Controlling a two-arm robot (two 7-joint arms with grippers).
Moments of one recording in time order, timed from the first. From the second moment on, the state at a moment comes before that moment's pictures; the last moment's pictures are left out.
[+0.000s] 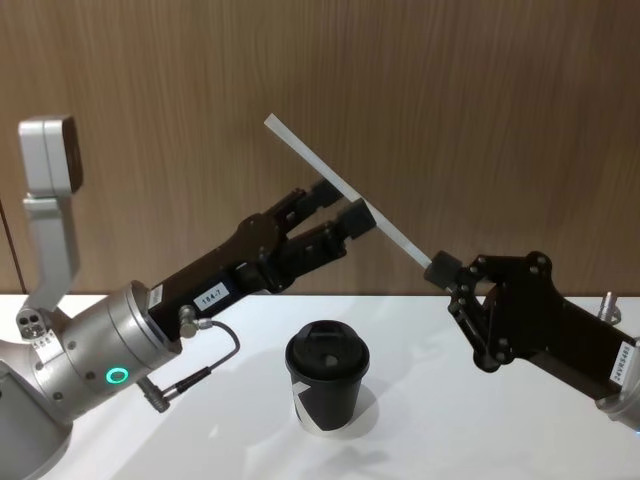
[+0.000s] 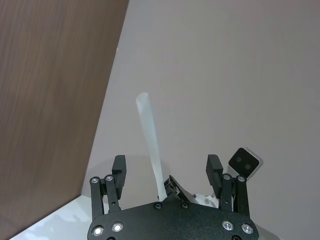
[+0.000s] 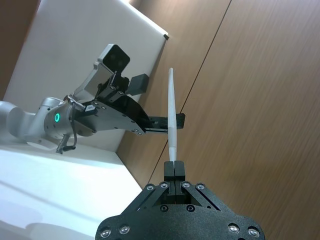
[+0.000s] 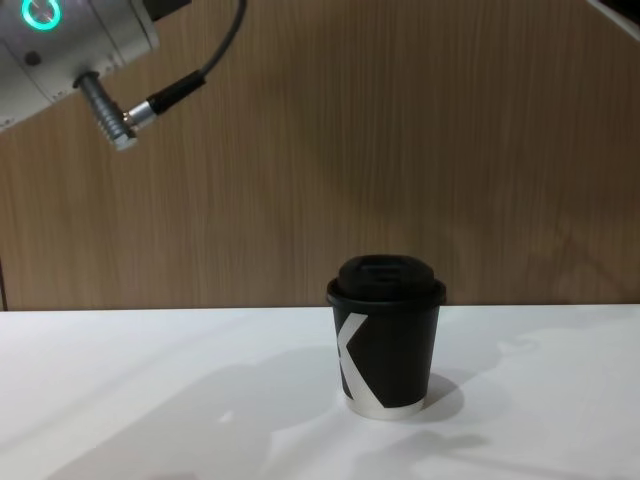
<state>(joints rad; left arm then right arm) -0.41 0.36 0.39 -1.68 -1.07 0.19 -0.77 0.22 0.52 -0.20 -1.73 0.52 -0.30 0.83</state>
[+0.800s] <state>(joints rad) -0.43 0.36 0.41 -1.66 -1.07 0.17 -0.77 0.22 0.52 -0.20 -1.73 0.52 -0.30 0.83</state>
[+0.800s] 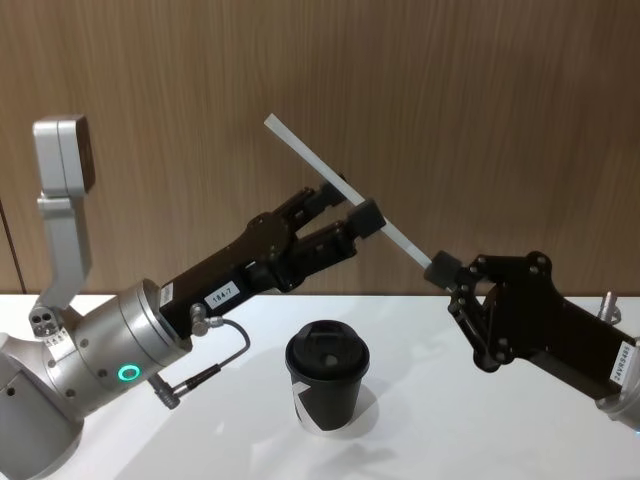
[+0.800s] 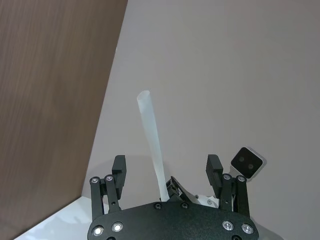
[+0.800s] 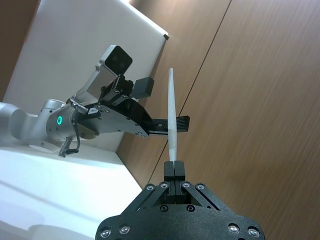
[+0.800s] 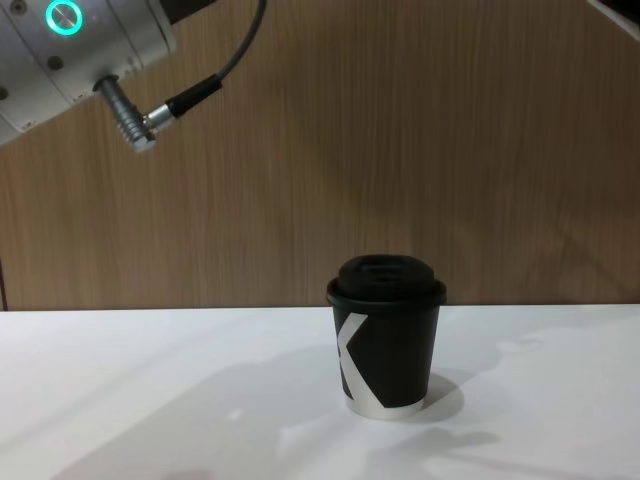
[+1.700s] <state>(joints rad) -0.43 0.36 0.42 -1.66 -1.06 0.16 -0.76 0.22 0.52 -0.20 -1.73 0.52 -0.30 0.83</state>
